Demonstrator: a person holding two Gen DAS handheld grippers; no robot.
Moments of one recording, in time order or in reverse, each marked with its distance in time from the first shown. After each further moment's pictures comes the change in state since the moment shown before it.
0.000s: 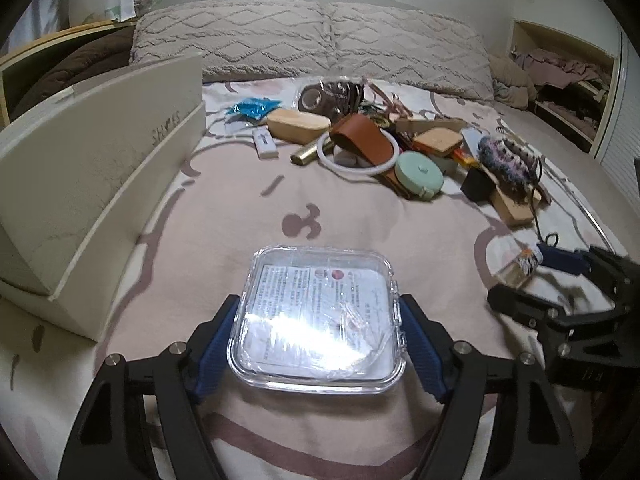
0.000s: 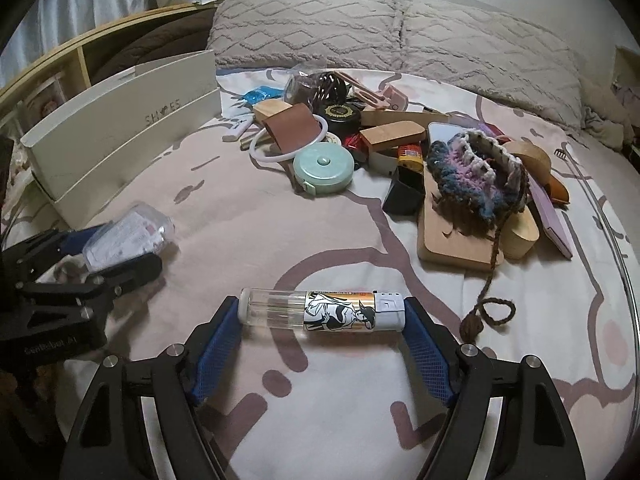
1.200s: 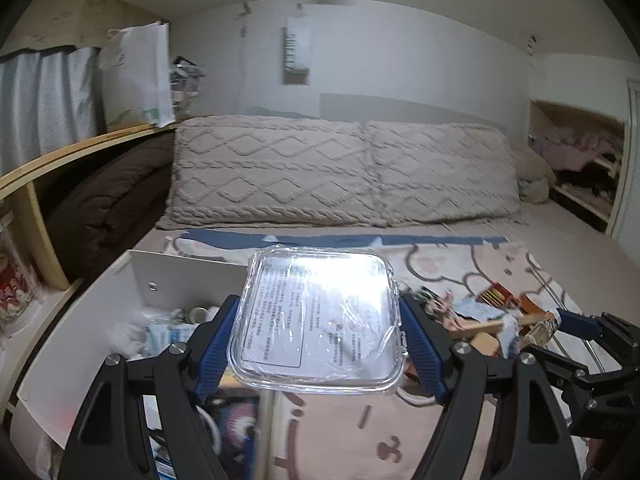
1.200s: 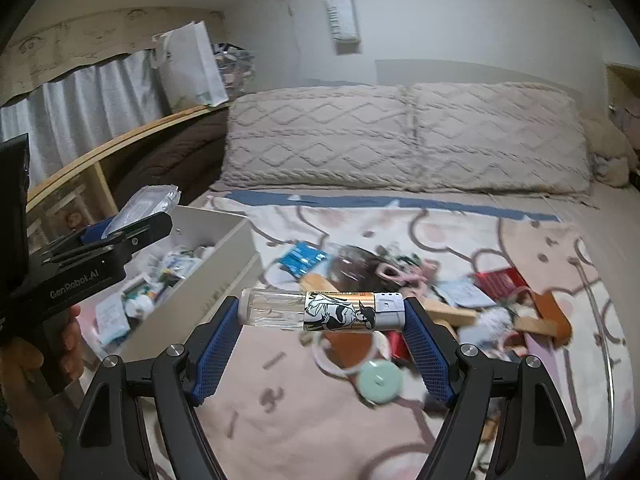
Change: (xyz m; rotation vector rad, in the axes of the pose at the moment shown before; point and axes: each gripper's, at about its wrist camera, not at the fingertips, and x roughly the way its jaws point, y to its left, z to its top) left arm -0.083 0.085 0.175 -0.029 -0.320 0.088; right arm -0.063 0.036 0.157 0.080 -0.261 0.101
